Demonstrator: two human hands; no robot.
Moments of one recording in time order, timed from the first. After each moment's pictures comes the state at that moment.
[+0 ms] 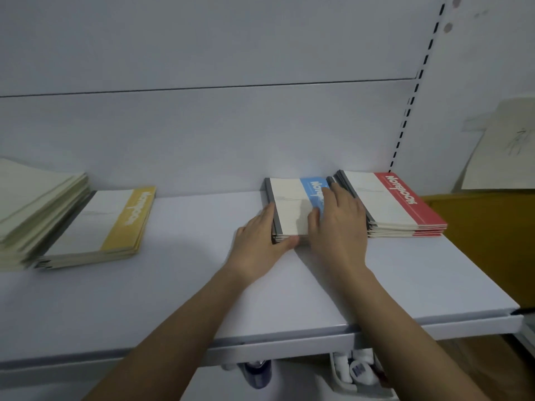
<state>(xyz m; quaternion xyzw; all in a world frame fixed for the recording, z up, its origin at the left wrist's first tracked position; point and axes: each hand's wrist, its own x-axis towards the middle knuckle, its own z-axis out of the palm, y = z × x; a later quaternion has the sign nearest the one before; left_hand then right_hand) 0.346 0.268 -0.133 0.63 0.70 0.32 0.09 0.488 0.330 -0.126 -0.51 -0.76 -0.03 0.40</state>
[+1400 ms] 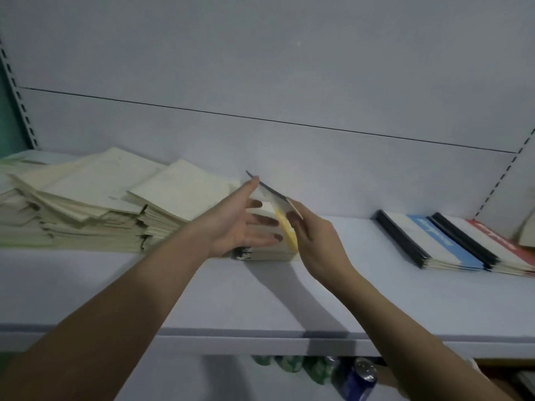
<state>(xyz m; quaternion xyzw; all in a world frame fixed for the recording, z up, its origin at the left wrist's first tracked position) 0.044 0.049 -0.010 0.30 0.52 0.55 0.58 0.205 0.120 -0.057 -0.31 -0.84 0.23 0.37</state>
